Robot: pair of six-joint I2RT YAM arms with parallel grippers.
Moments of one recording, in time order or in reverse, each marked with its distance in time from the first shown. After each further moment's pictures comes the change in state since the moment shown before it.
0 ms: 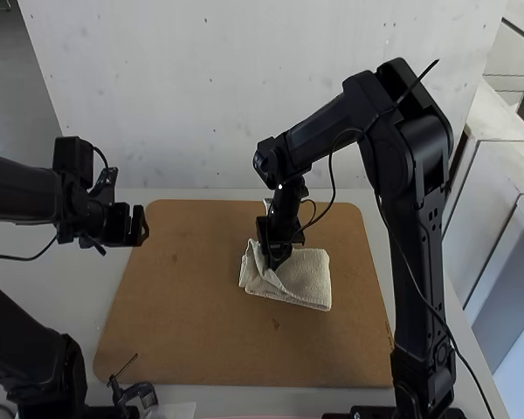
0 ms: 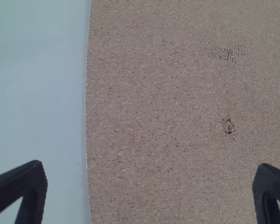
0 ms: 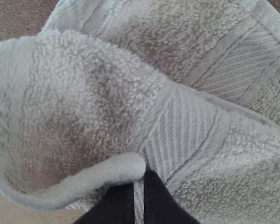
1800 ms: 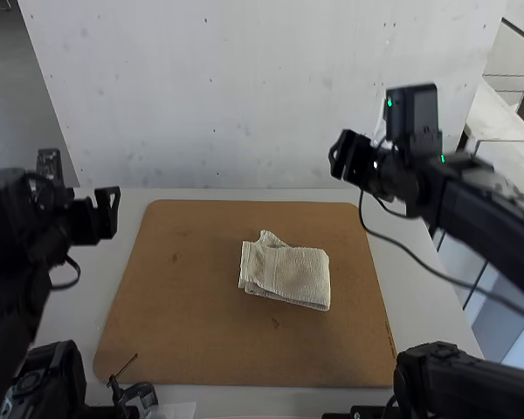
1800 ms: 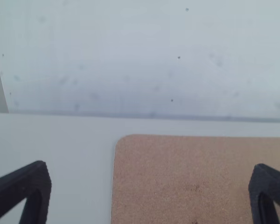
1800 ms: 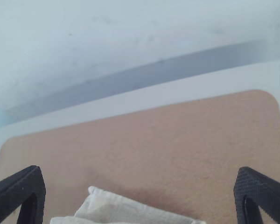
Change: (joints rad) left arm 0.124 -0.978 -0.302 0.023 0.093 -0.103; right arm -0.378 -1.144 -0.644 0.496 0.146 0.068
